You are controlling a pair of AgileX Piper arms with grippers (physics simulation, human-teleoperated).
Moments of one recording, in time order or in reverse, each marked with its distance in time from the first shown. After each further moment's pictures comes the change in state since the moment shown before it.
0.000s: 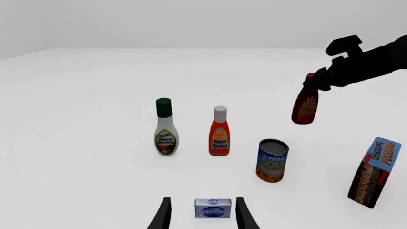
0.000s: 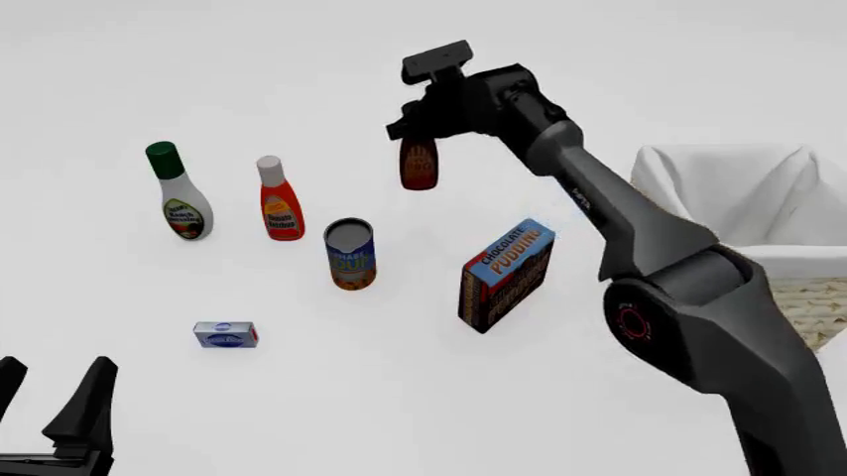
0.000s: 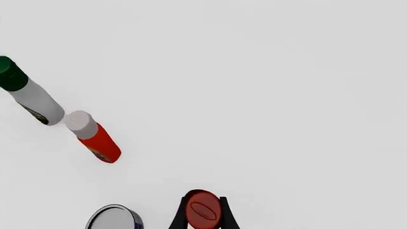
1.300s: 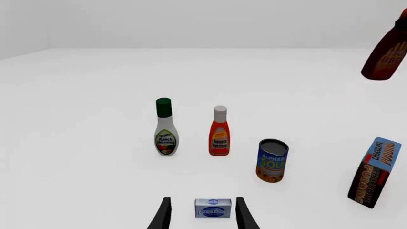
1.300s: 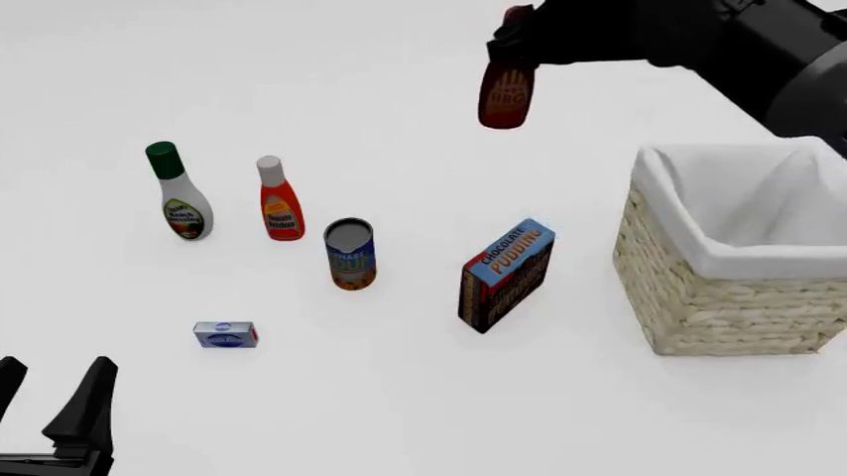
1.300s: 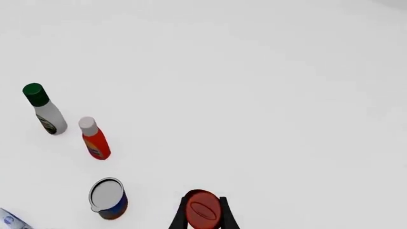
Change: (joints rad) left arm 0.000 0.000 0.000 0.000 0.000; right arm -0.091 -0.675 0.632 -0.140 -0.063
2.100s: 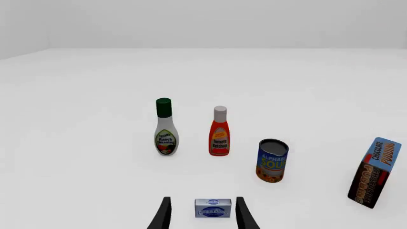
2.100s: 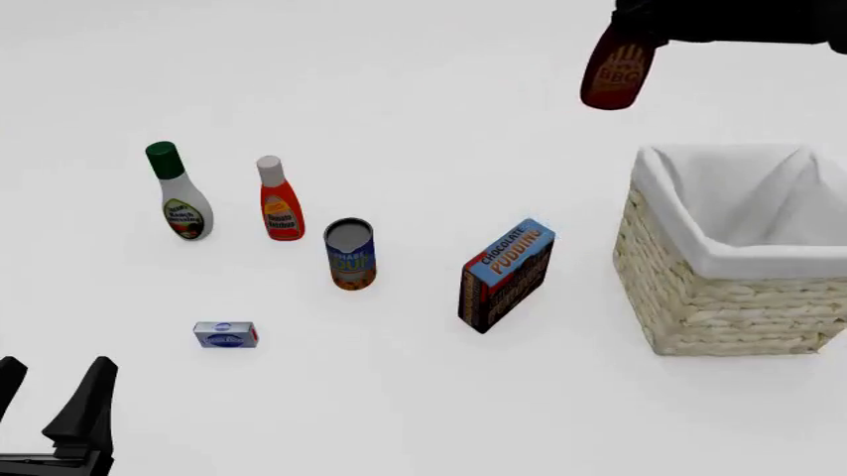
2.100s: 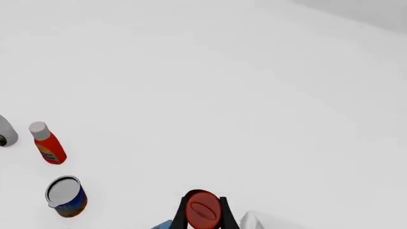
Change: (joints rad) left arm 0.000 0.000 0.000 0.000 0.000; right arm -0.177 -0.260 0.185 0.007 -0.031
